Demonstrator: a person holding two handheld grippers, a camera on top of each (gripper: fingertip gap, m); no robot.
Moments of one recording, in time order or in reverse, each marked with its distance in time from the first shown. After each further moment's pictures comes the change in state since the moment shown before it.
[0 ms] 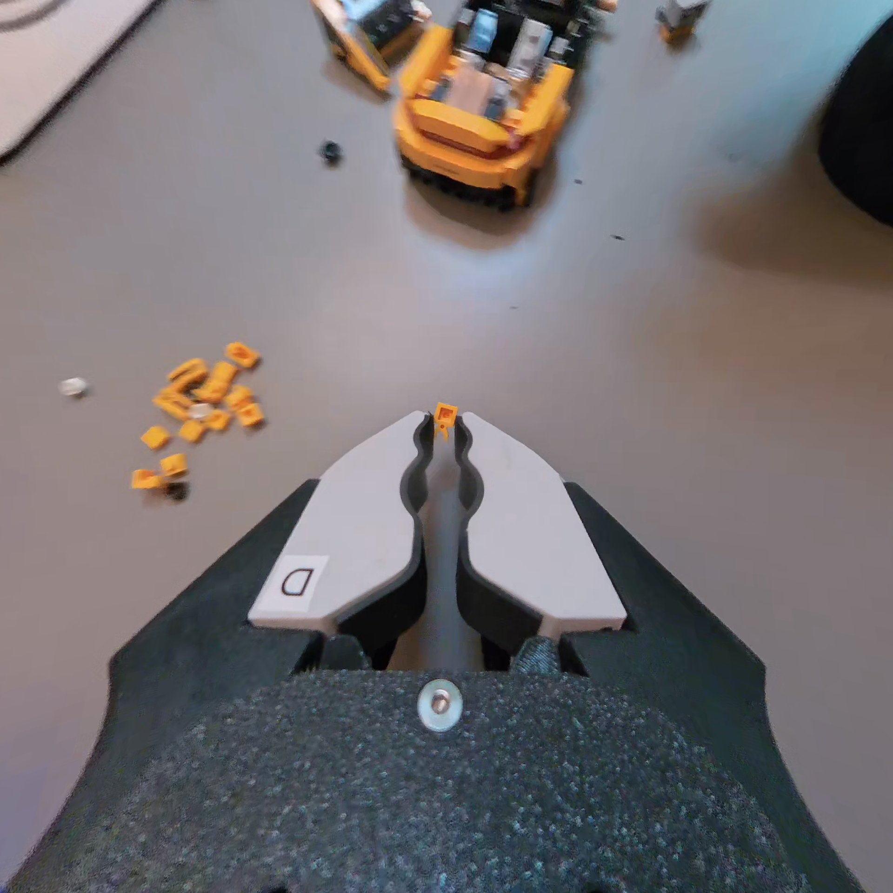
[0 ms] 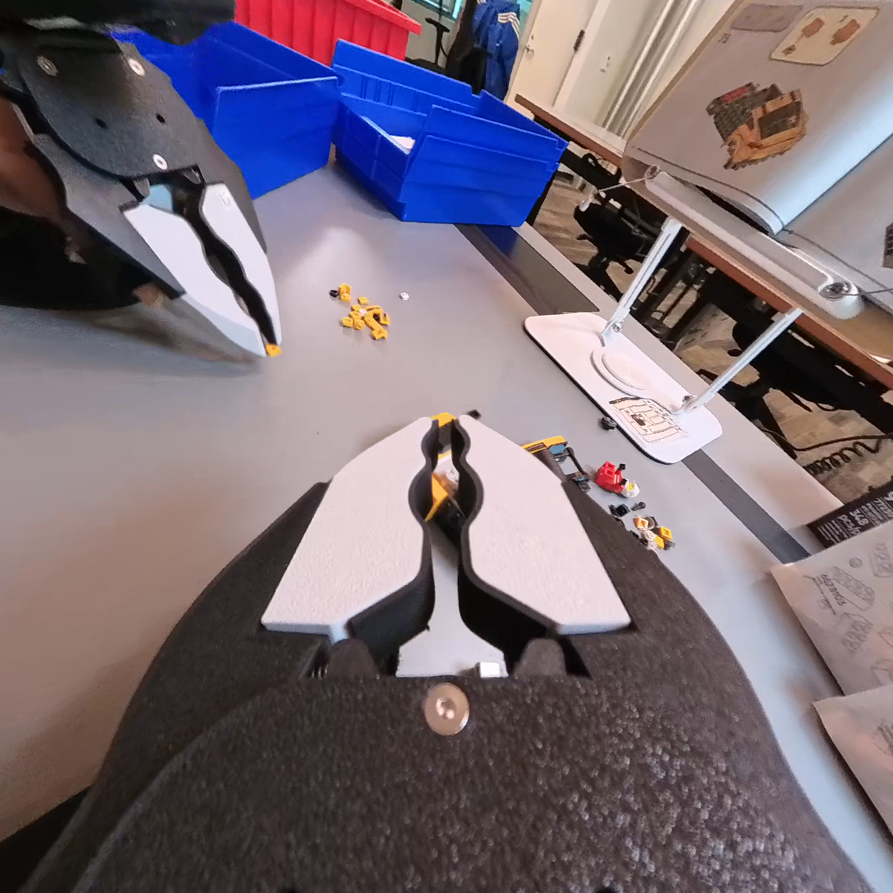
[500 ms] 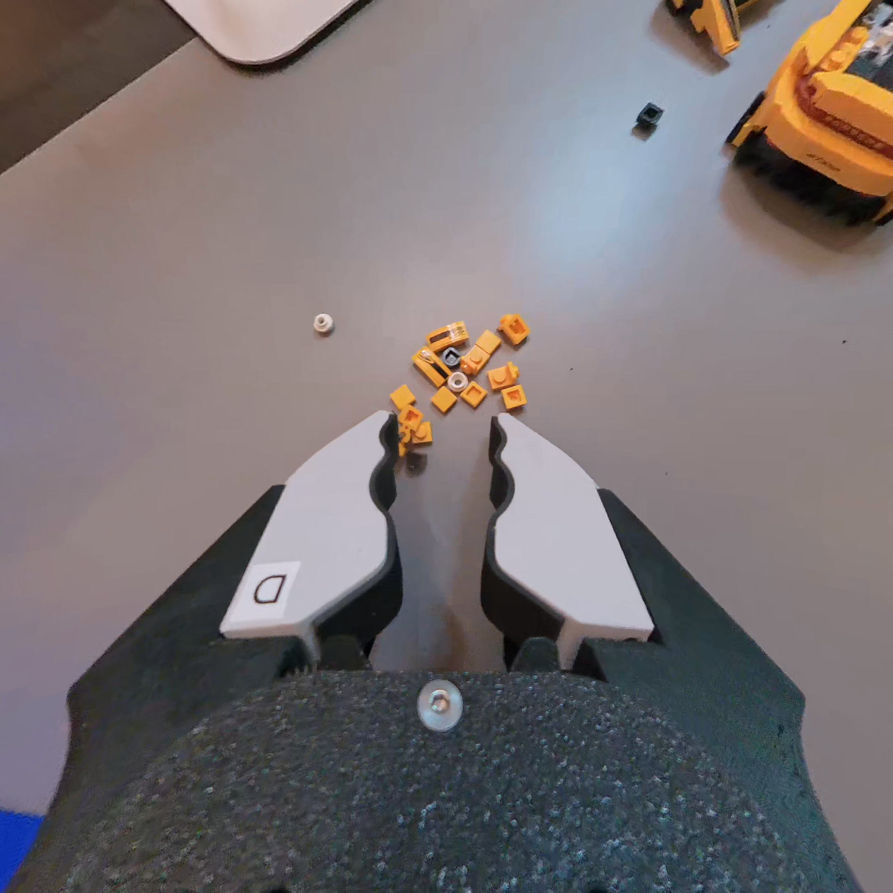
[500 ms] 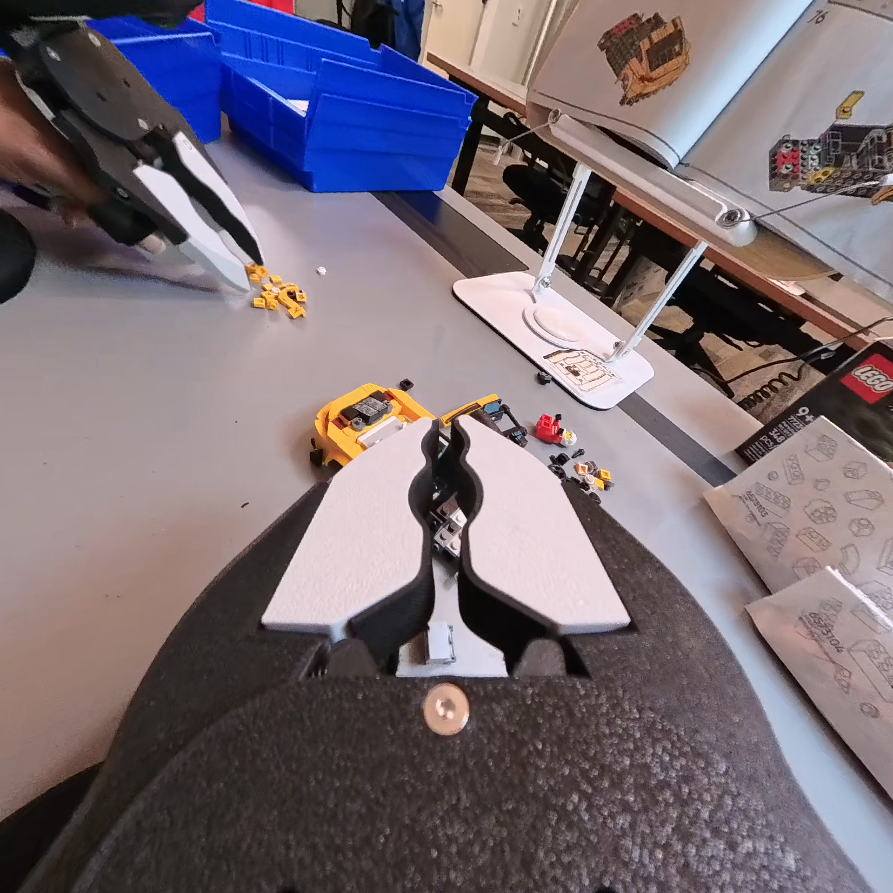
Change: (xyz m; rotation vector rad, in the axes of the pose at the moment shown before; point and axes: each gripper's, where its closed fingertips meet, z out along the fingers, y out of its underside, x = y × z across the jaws) left arm -0.110 0.018 0.008 -0.031 -0.178 -0.155; right arm 0.034 0.015 -0.007 -0.049 0.148 0.065
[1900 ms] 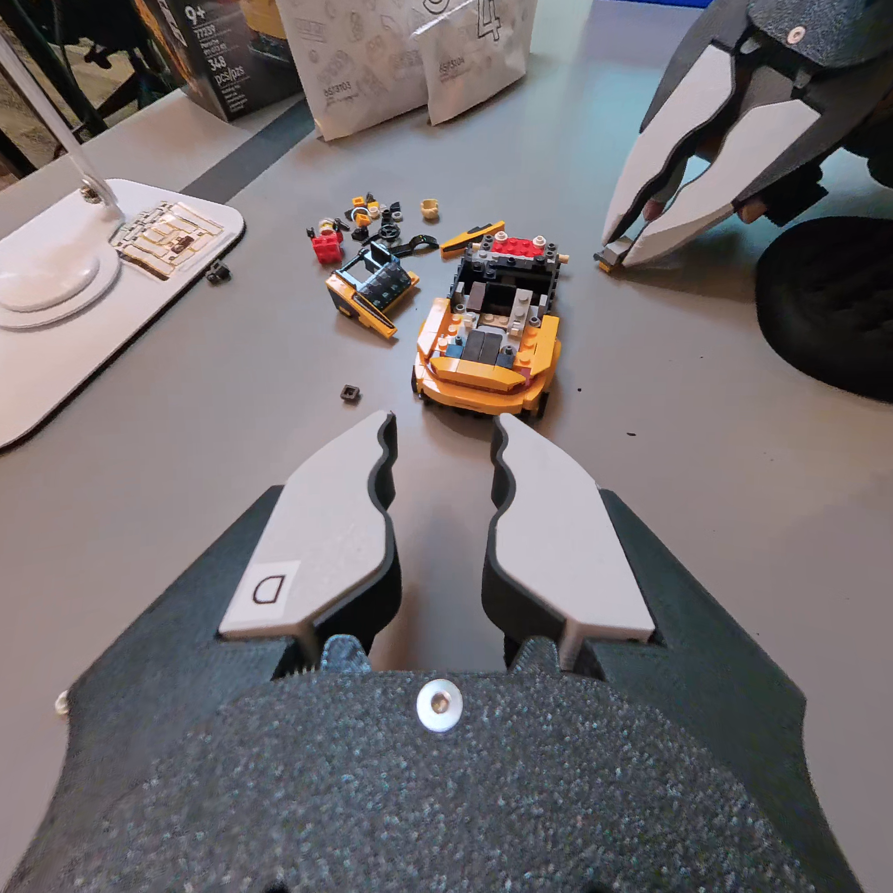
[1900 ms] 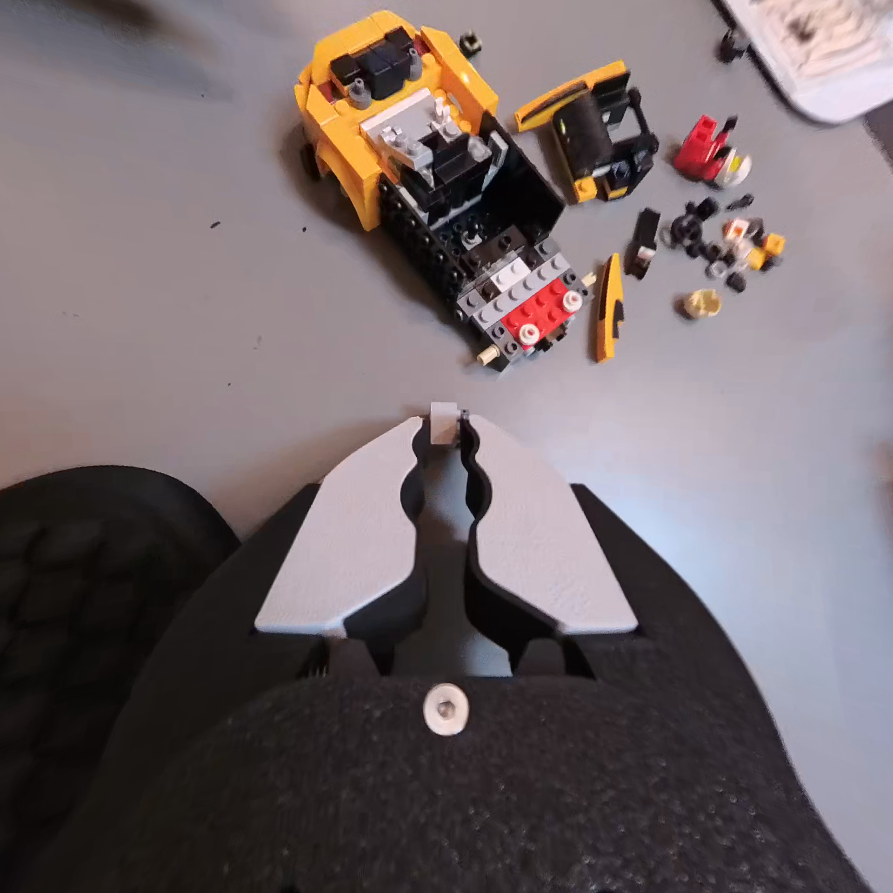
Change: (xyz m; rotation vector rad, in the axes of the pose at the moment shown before) left arm 0.118 -0.086 0.015 0.336 0.345 0.233; right arm -0.002 0.106 -0.024 -0.508 -0.283 0.018
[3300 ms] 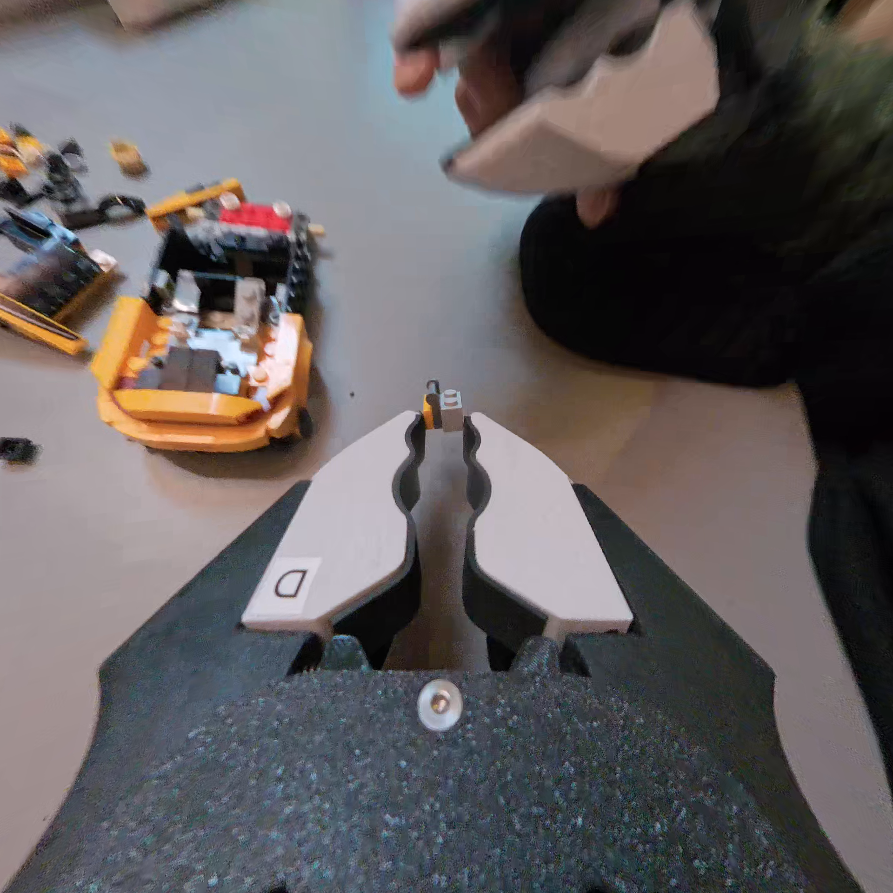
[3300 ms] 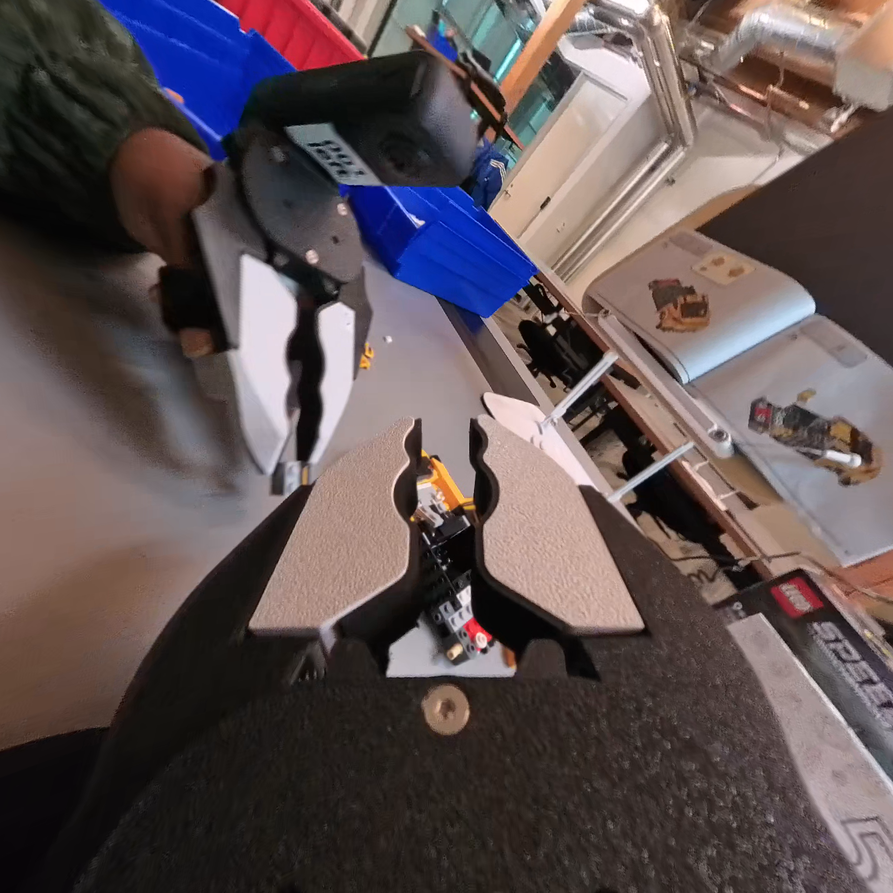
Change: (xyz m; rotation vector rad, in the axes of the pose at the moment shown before) left arm 0.102 0.005 0.012 -0.115 0.376 -0.032; right arm -0.054 -0.128 -0.043 0.687 0.296 -0.449
